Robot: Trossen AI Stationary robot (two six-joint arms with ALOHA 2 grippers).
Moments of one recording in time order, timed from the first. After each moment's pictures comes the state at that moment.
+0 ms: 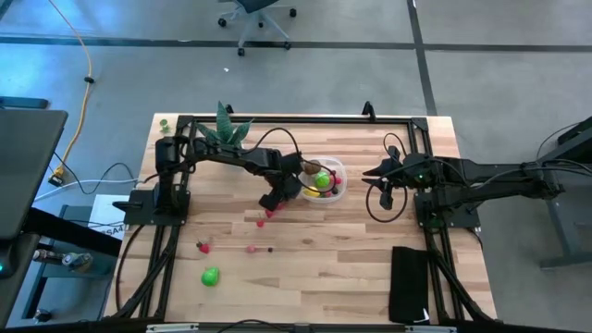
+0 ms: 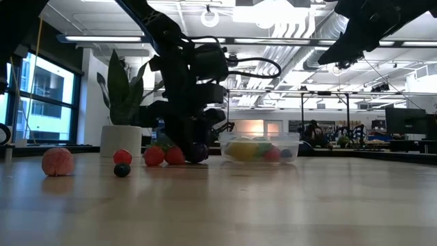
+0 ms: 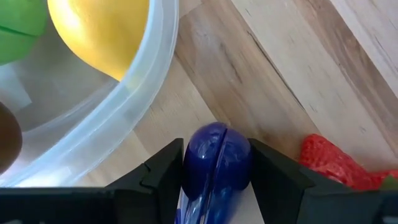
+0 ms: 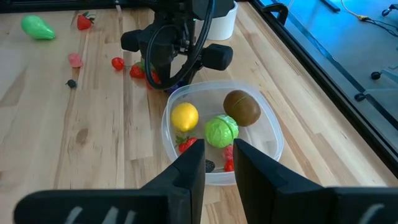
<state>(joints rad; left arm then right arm) 0.33 1.96 1.23 -0.53 0.19 0.79 -0.04 0.69 0.59 -0.42 0.18 0.04</state>
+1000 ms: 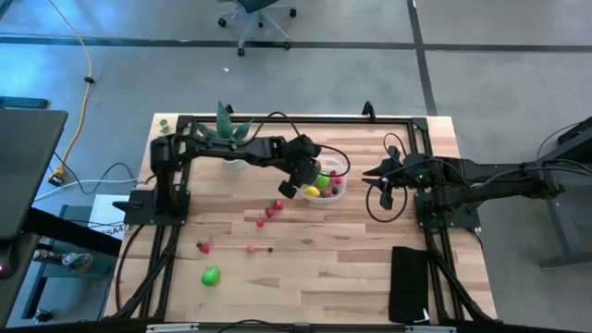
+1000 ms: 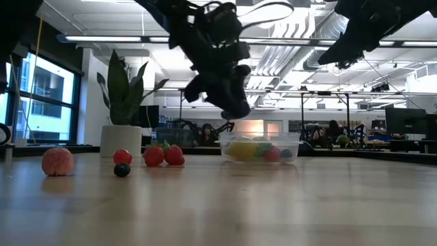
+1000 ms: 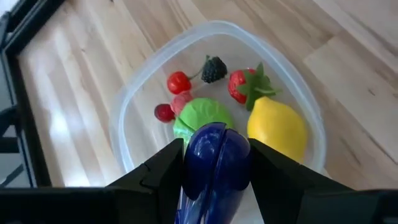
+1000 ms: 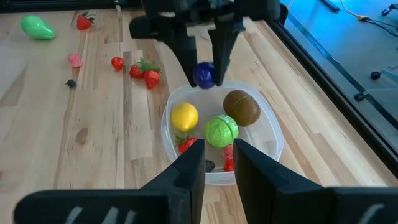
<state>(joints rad) 0.33 1.92 1.41 -0.40 0.10 0.88 -0.04 0.69 0.59 -0.42 0.18 0.04</state>
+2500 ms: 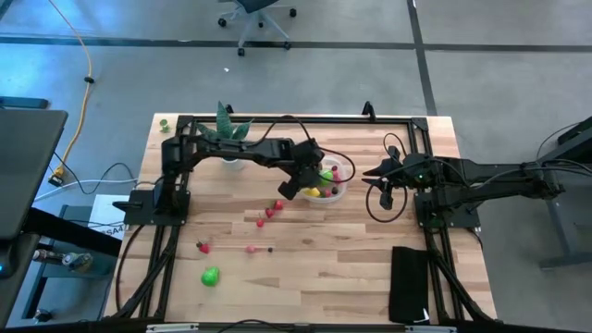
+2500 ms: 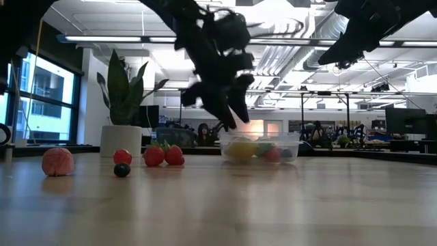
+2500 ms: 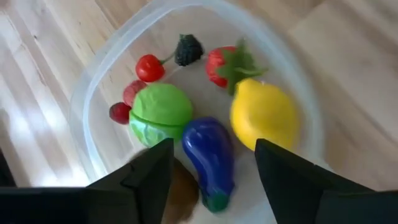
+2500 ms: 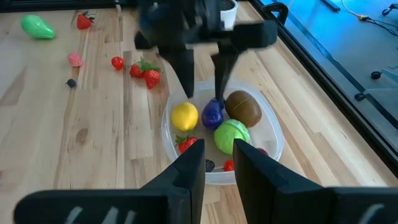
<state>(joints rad) 0.32 2.01 1.51 -0.54 0.08 0.94 -0.04 0.69 0.59 -0.42 0.18 0.04</state>
